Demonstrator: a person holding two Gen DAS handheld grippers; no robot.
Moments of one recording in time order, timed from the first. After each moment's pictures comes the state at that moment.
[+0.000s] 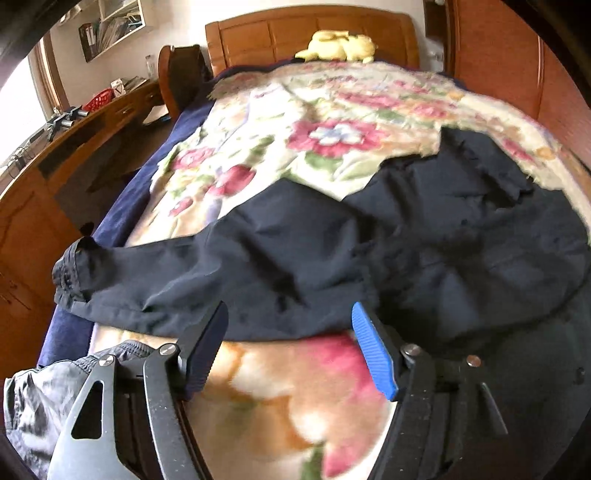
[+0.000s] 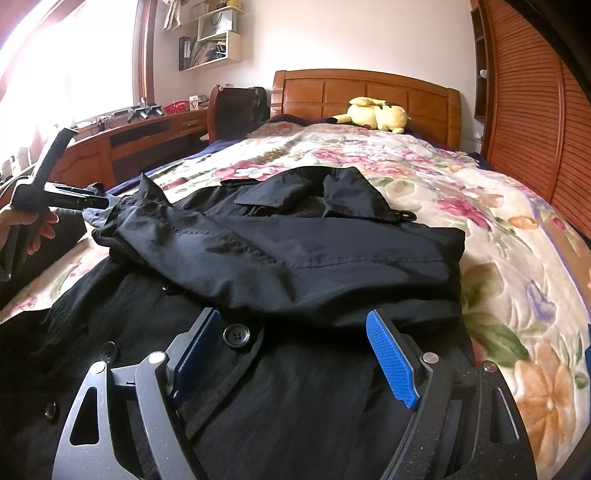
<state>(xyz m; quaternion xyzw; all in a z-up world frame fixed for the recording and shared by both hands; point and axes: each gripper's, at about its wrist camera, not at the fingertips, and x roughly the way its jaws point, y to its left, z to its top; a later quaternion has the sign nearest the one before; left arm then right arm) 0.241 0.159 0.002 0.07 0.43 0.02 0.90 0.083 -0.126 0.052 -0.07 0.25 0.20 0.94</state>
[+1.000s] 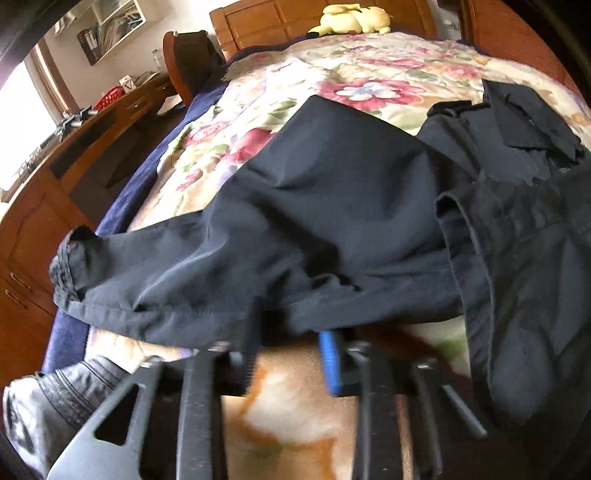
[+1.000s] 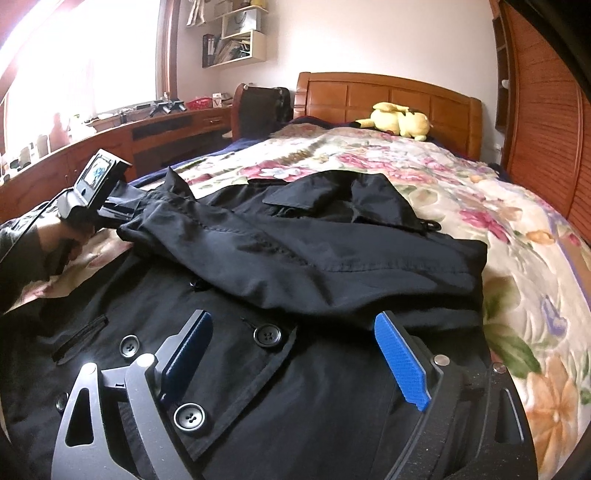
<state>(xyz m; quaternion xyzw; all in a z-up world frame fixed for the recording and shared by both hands) 0.270 0.169 -0.049 0.12 0.45 0.07 0.88 0.076 -0.115 0.053 -0.09 0.24 0.23 0.94</state>
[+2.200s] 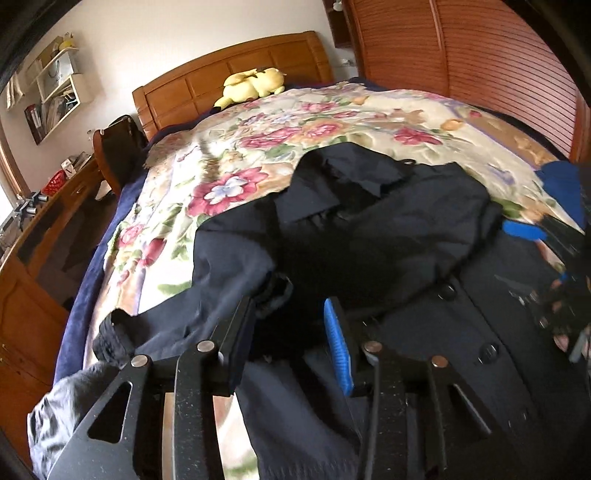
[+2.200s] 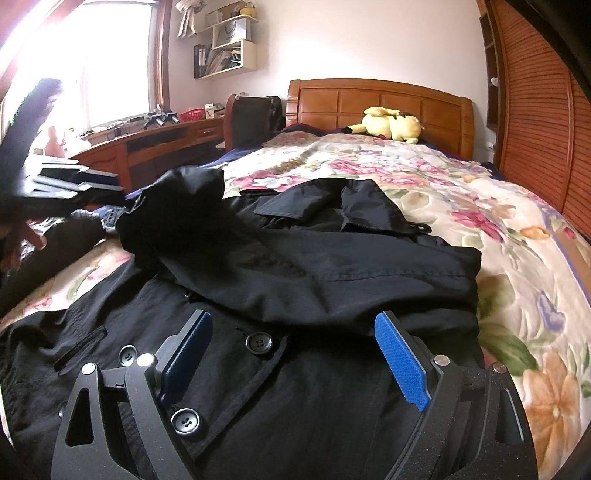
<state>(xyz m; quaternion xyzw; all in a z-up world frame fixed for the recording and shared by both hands) 0.152 0.015 0.067 0.16 0.36 -0.09 0.91 0.086 -0.116 0.053 -0.07 0.23 0.22 0.95</state>
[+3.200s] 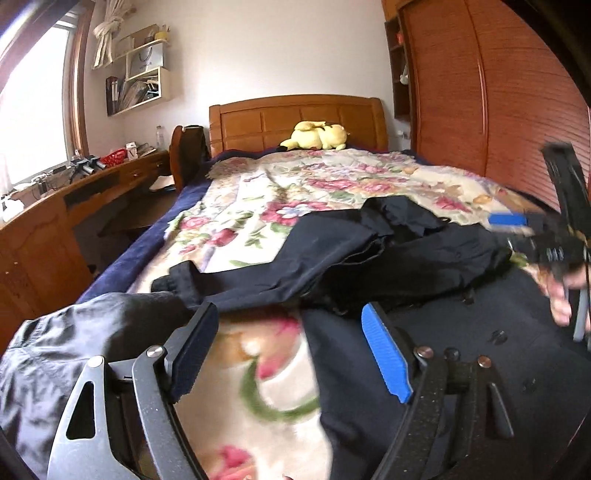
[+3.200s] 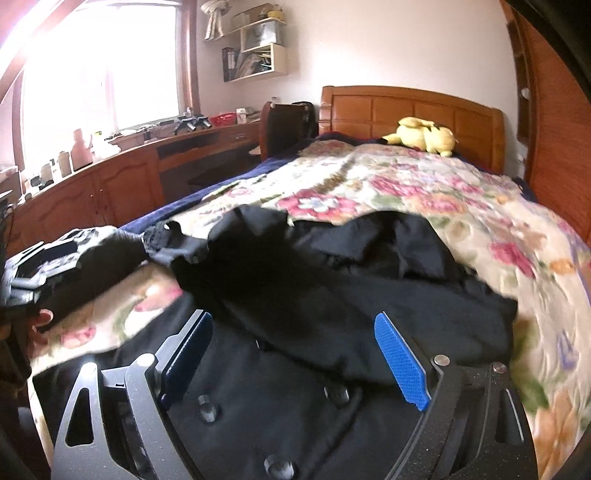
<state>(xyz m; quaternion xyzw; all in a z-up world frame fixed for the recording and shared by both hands) 0.057 0.125 0.056 0.04 0.25 -0.02 0.97 0.102 -0.054 0.111 -0.08 0.23 0.27 0.93</state>
